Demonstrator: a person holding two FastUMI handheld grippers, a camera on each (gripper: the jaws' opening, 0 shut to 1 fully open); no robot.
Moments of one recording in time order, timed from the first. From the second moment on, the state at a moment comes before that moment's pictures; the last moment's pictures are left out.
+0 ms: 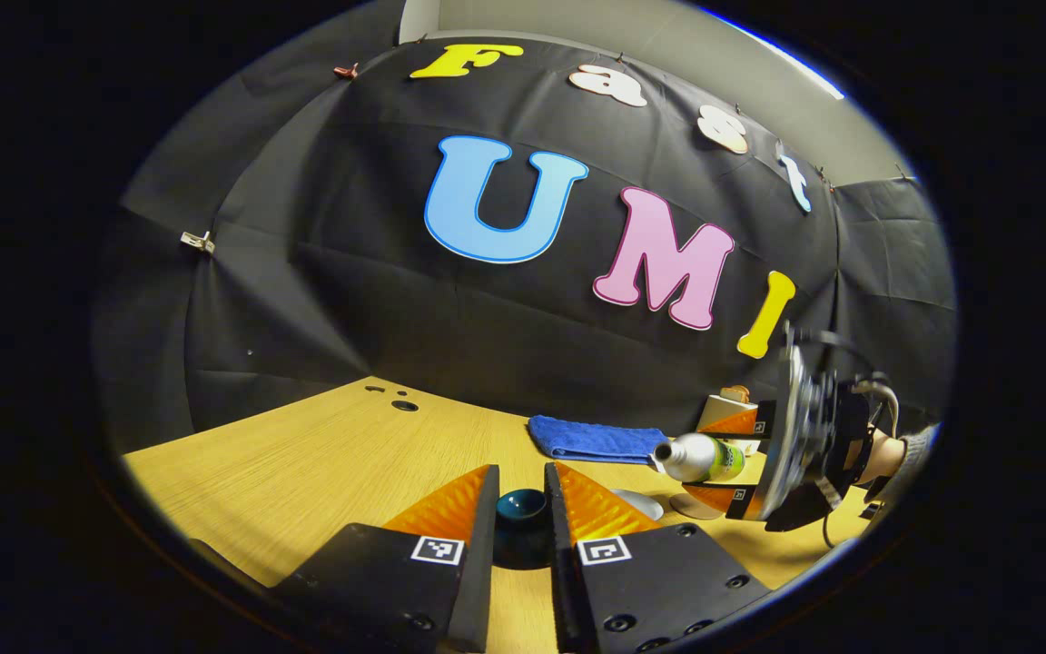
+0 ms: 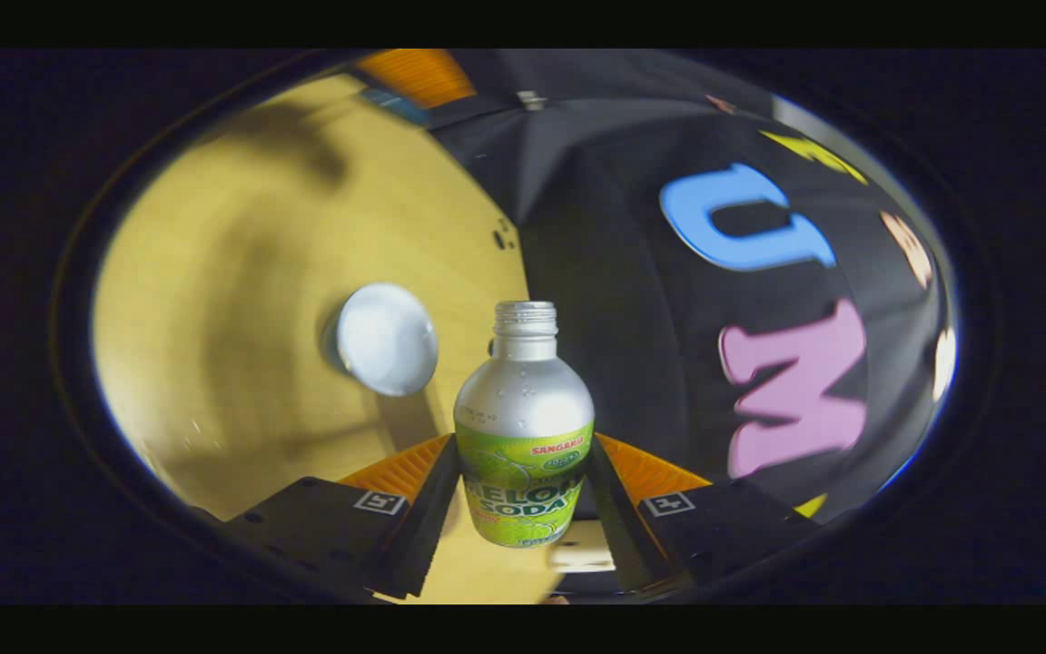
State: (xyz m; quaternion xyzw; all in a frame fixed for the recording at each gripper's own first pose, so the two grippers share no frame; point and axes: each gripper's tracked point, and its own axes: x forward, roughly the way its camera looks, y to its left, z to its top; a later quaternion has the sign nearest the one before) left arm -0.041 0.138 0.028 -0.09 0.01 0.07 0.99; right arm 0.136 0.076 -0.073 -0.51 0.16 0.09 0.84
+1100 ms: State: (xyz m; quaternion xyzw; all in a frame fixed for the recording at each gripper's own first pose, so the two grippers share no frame) left arm -0.022 0.093 0.011 -0.06 0.04 0.05 1.00; right arm 0.102 0.036 -0.069 0.02 0.09 0.08 0.99
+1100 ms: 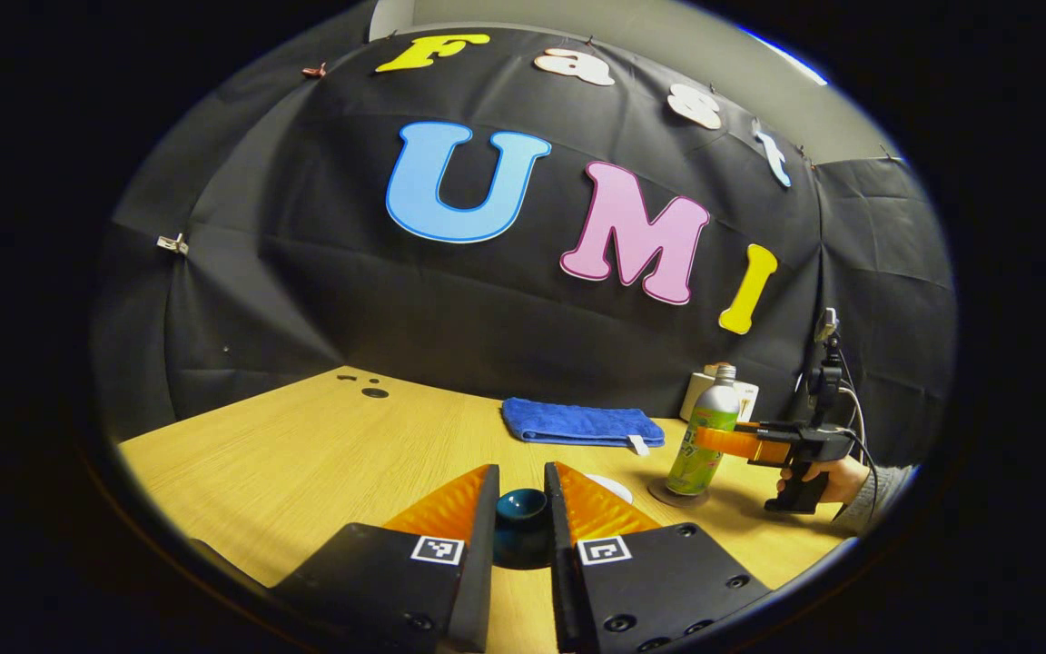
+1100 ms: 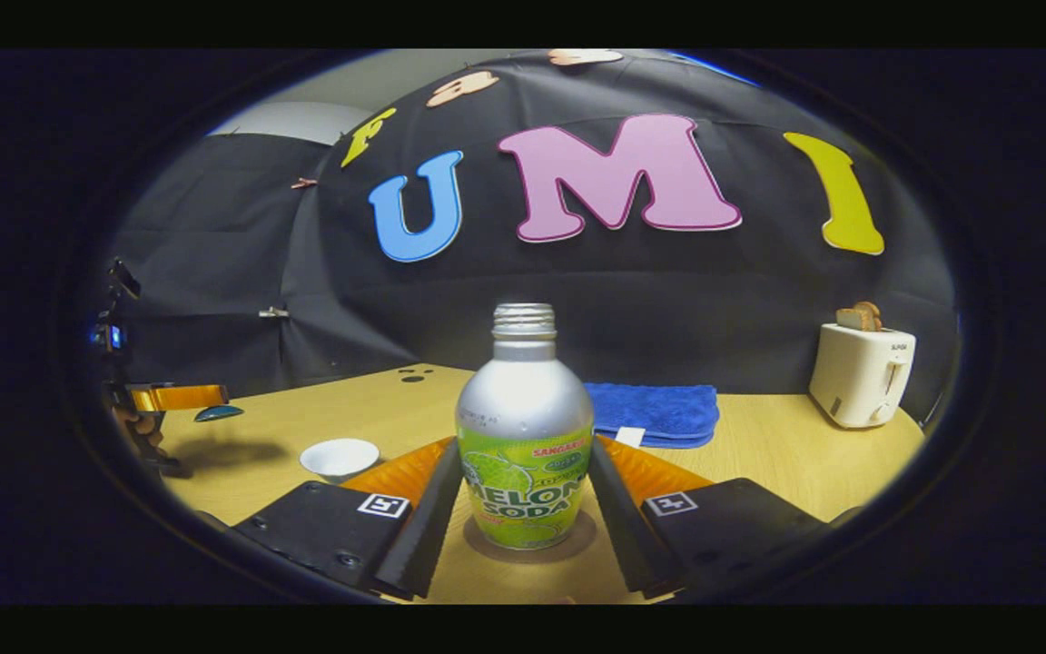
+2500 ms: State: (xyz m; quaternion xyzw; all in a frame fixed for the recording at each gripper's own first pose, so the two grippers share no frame) left arm 0.026 0.032 0.024 -0.03 0.02 -0.01 1.00; right arm 0.052 0.024 -0.077 0.02 0.10 0.06 0.99
